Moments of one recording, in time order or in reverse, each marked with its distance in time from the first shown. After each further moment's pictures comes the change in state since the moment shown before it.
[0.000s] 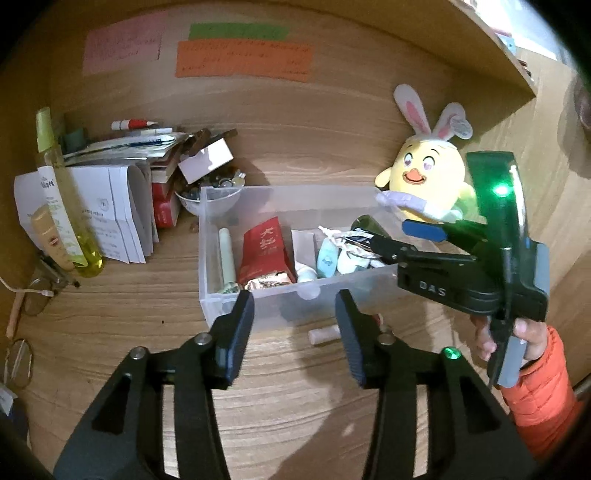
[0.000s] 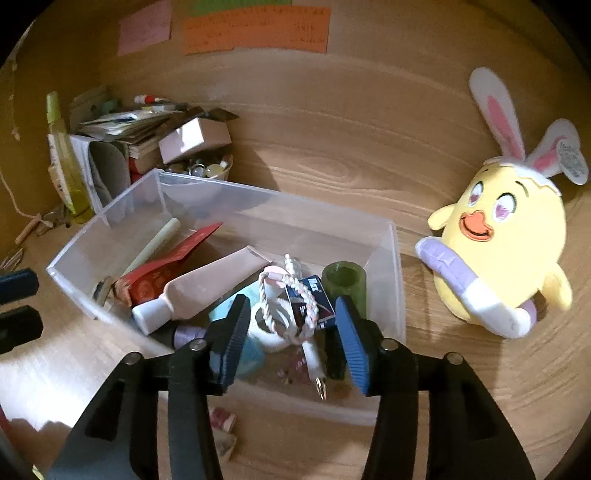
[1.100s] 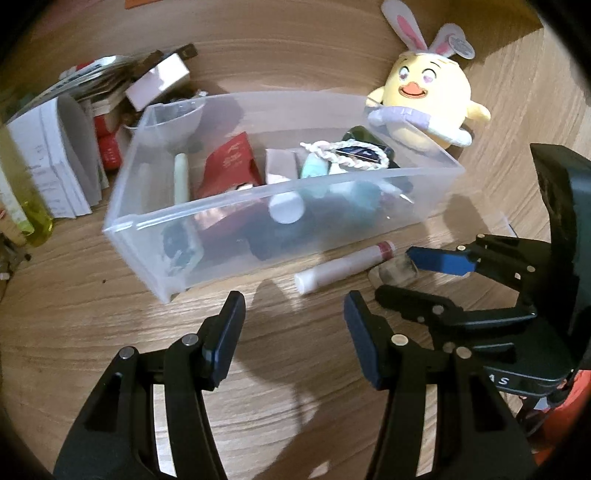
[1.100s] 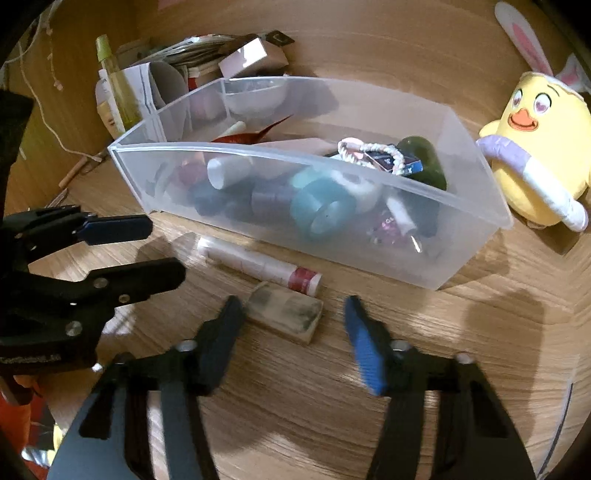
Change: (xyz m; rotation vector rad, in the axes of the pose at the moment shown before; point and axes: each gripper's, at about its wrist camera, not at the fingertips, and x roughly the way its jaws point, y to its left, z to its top) left arm 0.070 -0.013 -0.034 0.076 0.228 -0.046; right arm 0.004 0.028 -0.076 0.009 0.177 0.200
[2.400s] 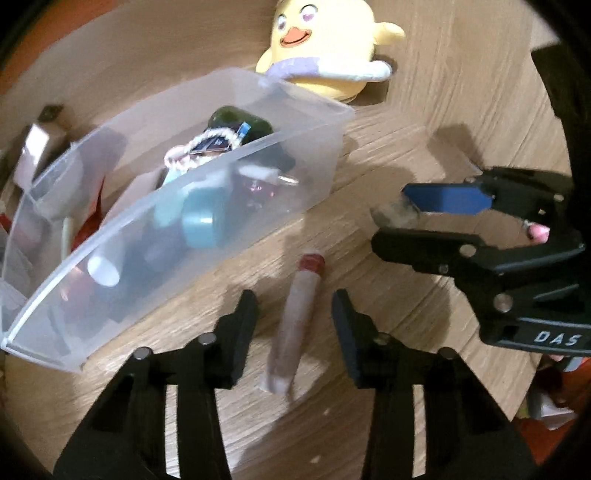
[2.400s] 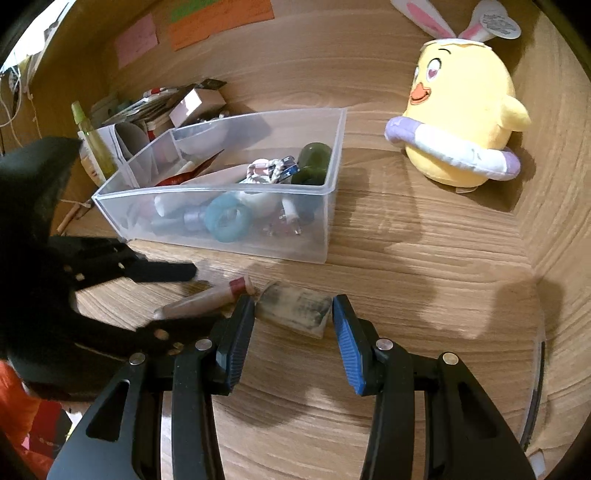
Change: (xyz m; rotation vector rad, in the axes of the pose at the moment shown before) left arm 0.043 -0.093 0.014 0.302 0.097 -0.063; right arm -0.049 -0.071 -0.028 0.164 -0.099 -0.021
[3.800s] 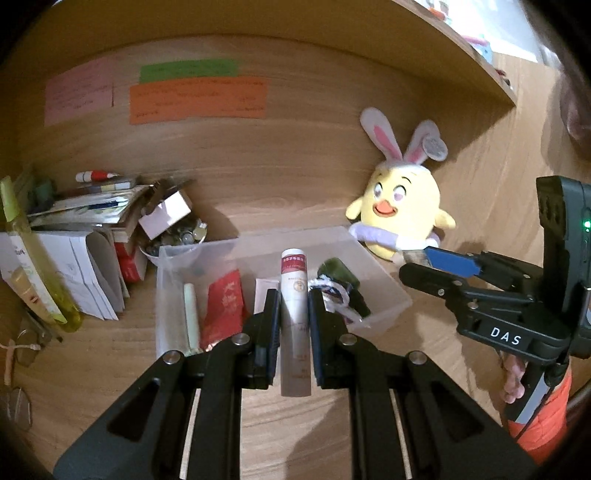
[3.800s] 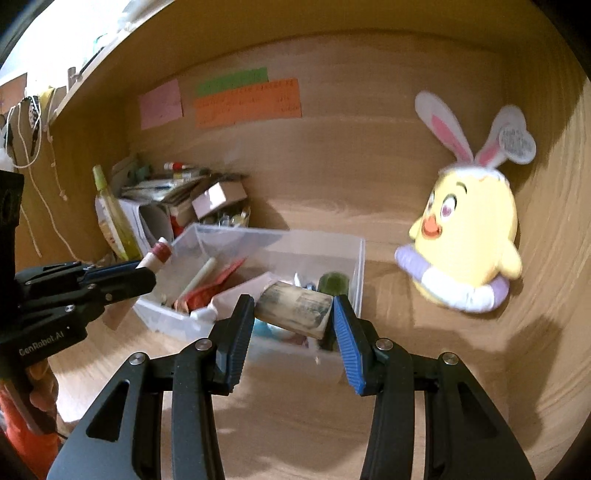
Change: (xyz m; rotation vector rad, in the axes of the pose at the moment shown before) left arm -0.127 0.082 0.016 -0.303 -0.401 0.108; right arm -0.046 0.035 0.079 -0.069 -0.246 -0.009
